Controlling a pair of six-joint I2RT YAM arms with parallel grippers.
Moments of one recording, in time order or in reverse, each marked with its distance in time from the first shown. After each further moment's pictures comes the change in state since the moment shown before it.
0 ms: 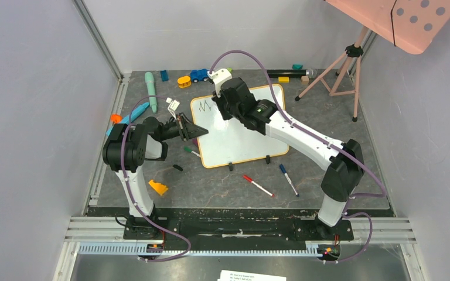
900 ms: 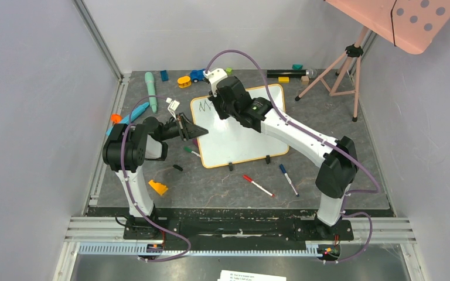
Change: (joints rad) left arm 0.000 0.000 0.000 -0.001 0.000 0.000; right arm 0.001 0.060 0.065 -0.026 -0.013 -0.001
